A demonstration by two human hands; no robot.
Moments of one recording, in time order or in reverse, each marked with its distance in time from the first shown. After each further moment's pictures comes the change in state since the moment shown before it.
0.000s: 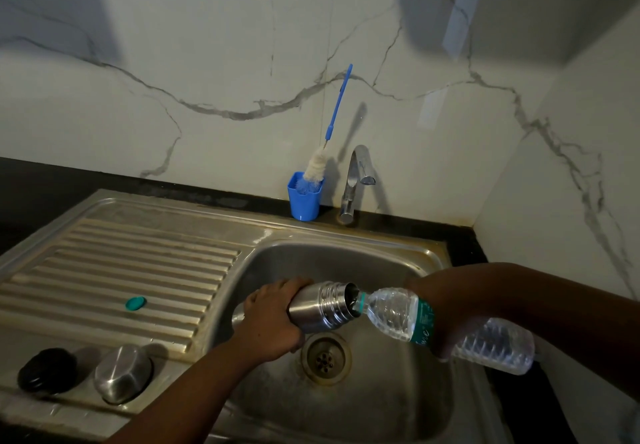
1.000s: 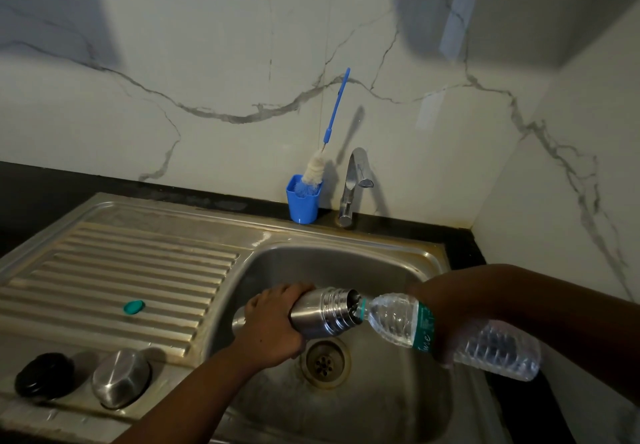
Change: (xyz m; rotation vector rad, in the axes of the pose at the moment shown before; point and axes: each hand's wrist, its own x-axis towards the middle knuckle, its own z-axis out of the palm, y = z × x) left_hand -0.001 0.002 0.003 0.026 -0.009 0.013; right_hand -0.003 0.000 -0.001 0.034 -0.040 -0.015
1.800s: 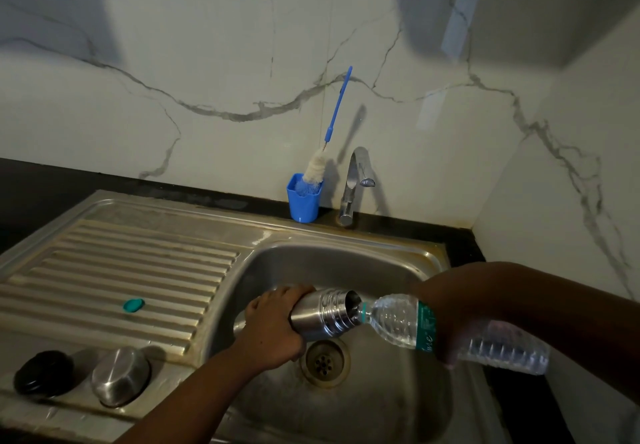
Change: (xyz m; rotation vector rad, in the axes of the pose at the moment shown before) left_hand -0.002 0.000 0.004 0.016 -0.006 -0.016; right_hand 0.007 0.002 0.004 -0.061 0.002 0.070
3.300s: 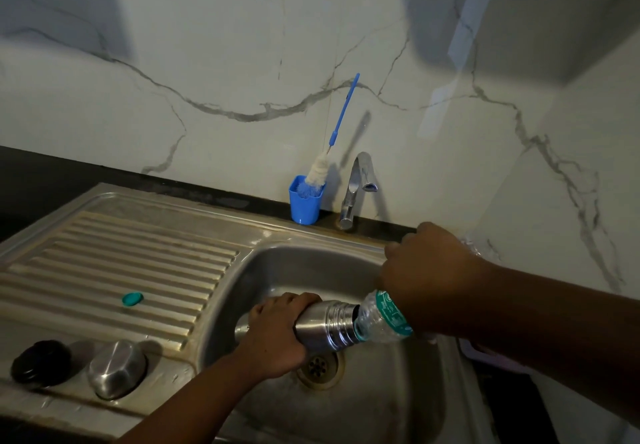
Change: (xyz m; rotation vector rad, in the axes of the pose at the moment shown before) left_hand -0.009 0.009 0.003 0.001 -0.071 0.030; right_hand -0.049 -0.041 -0.054 -0.453 0.356 0.095
